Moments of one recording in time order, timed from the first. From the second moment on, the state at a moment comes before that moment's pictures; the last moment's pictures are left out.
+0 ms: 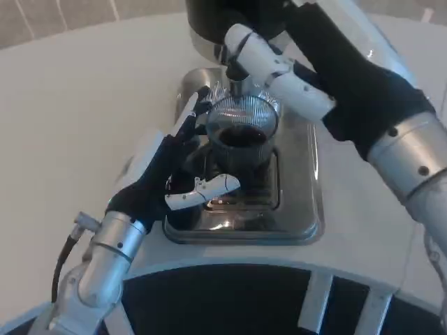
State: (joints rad) left arm -0.70 0.32 -0.12 0.84 0.32 -0.66 0.10; right arm -0.71 -0.30 0.25 -0.76 -0.57 0.74 0.42
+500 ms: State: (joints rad) left arm -0.70 0.32 -0.12 0.83 0.32 -0.66 0.09; right arm -0.66 -0.35 0.24 -0.83 -0.63 0.76 0.46
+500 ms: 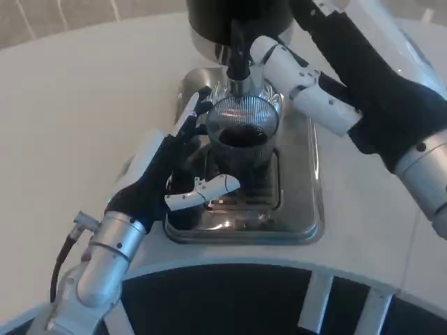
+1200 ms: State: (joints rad) left arm -0.68 0.34 -0.12 0.83 0.32 -0.67 0.08; right arm -0.04 -0.29 -0.01 -1.03 -0.97 0.56 0.70
